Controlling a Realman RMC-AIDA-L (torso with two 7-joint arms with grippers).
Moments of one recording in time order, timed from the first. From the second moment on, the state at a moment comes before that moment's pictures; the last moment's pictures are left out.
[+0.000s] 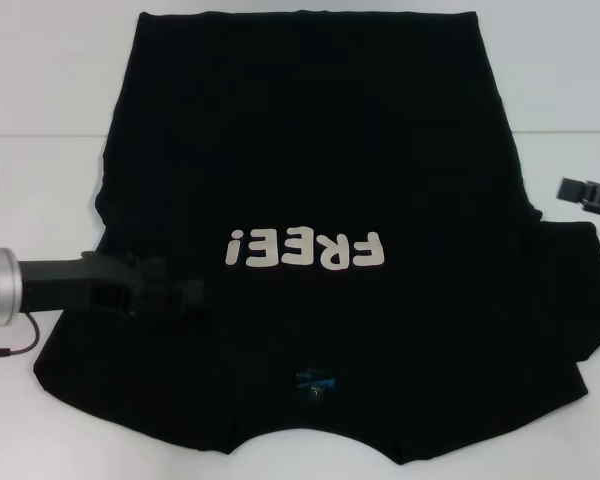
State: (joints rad) left arm -0.48 -2.14 0.69 0.98 2.23 1.45 -1.85; right arm 0.50 1.96 -0.55 -0.67 -1.96 -1.38 2.03
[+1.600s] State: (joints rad) left arm -0.36 -2.16 0.52 0.98 1.94 1.60 -1.90; right arm 0.61 1.93 -0.69 -0.87 -2.61 -1.42 2.58
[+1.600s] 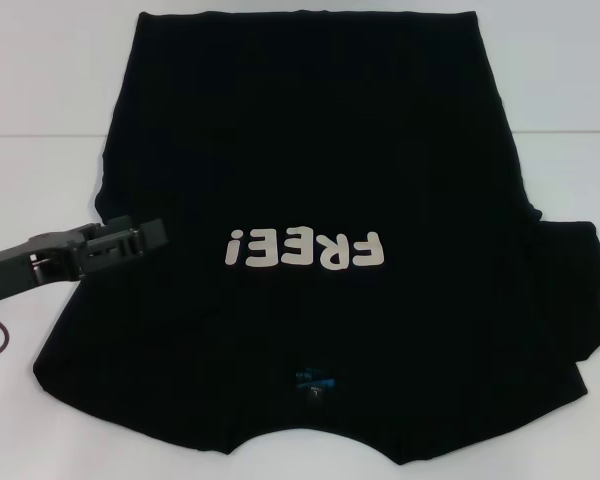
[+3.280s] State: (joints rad) left arm -0.36 -2.16 0.50 0.97 1.93 1.60 -1.92; right arm 0.65 1.98 -0.73 -0.80 -2.64 -1.28 2.57
